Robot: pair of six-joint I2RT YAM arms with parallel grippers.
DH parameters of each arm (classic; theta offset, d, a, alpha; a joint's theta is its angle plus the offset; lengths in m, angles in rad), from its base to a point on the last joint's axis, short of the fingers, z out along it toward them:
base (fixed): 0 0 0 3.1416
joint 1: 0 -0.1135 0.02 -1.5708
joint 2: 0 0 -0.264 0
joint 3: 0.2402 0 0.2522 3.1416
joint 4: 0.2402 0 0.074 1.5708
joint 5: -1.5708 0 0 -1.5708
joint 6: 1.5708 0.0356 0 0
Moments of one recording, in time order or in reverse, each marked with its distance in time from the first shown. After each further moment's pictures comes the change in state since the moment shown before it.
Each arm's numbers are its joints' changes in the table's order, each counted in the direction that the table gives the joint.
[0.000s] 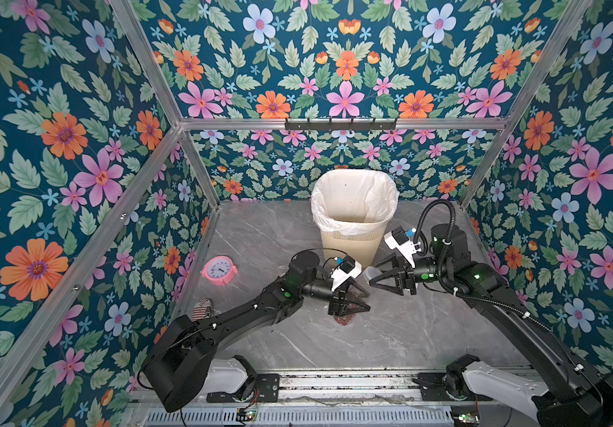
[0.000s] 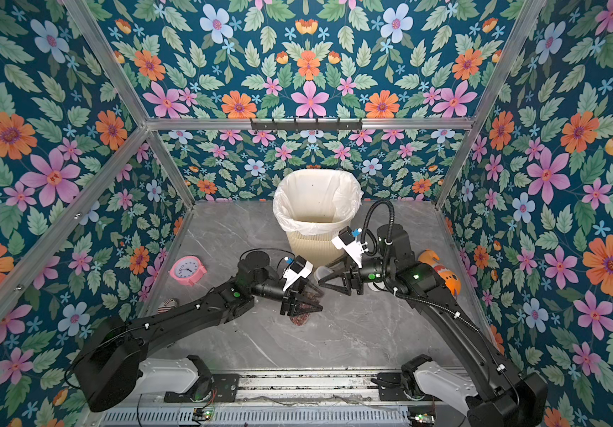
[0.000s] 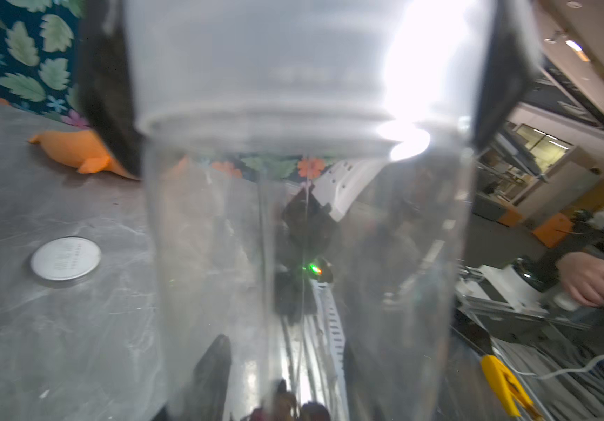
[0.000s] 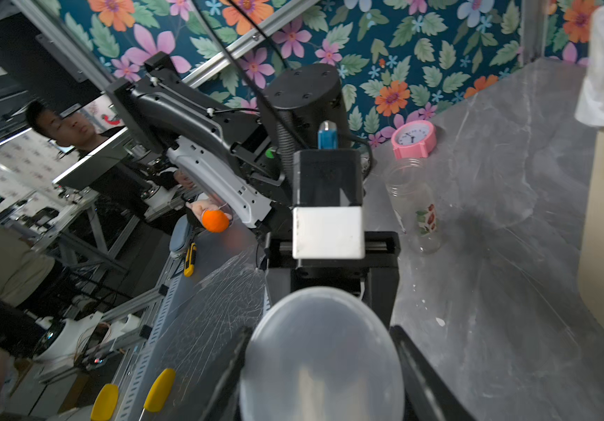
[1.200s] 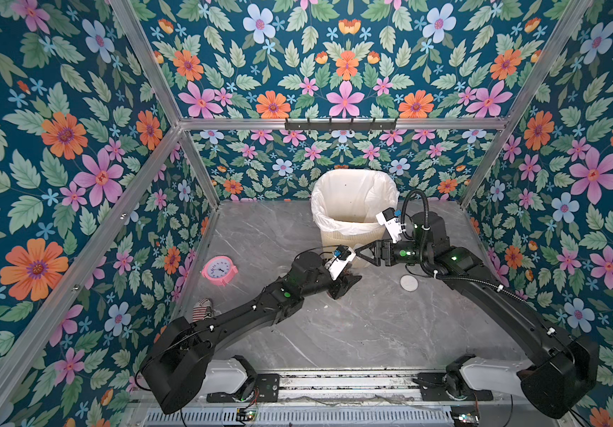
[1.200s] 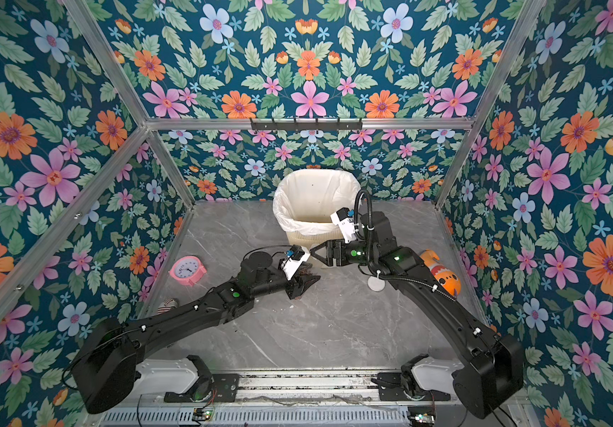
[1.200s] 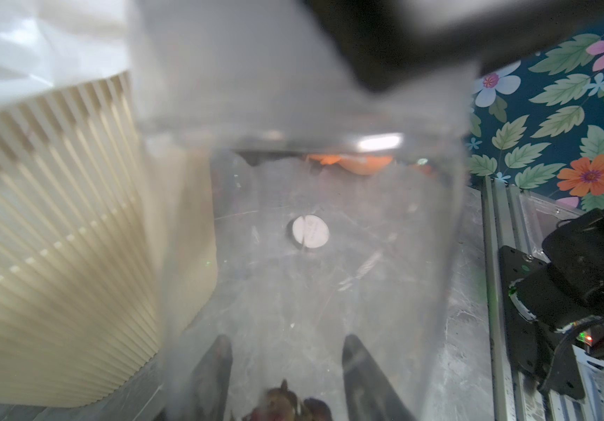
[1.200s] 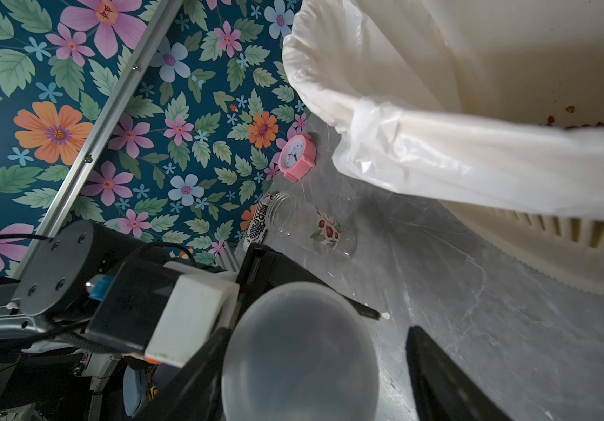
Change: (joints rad) left arm 0.011 0.011 0.014 0.135 0.756 0.224; right arm -0.037 -0.210 0.122 -0.077 -0.488 0.489
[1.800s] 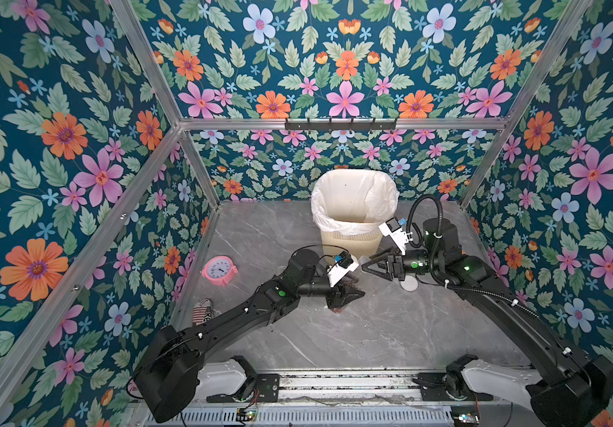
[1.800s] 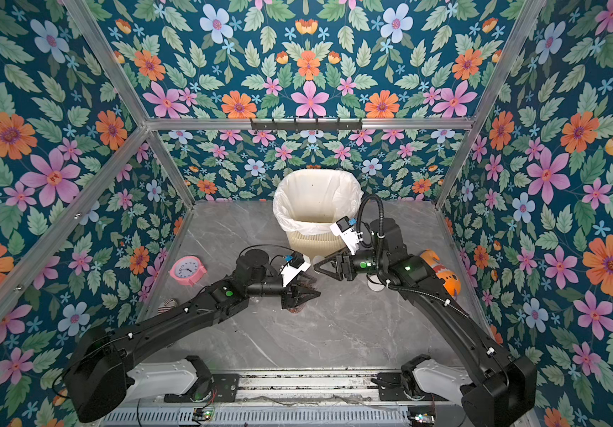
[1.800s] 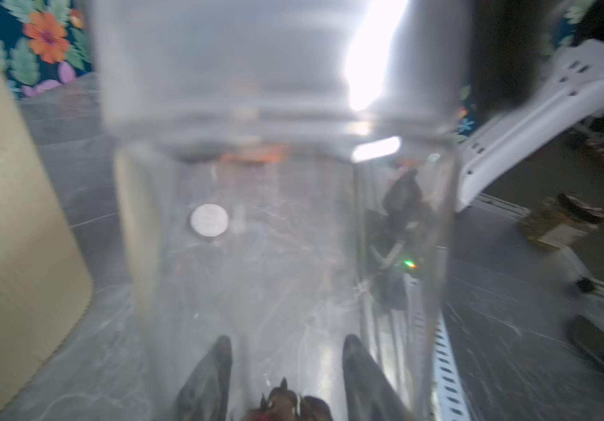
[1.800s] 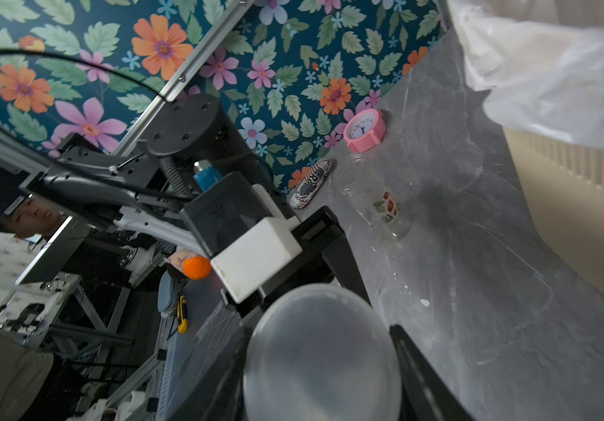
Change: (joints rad) left arm -0.004 0.064 0.042 0.167 -0.445 -0.010; right arm 0.019 0.161 -0.105 0.011 0.315 -0.235
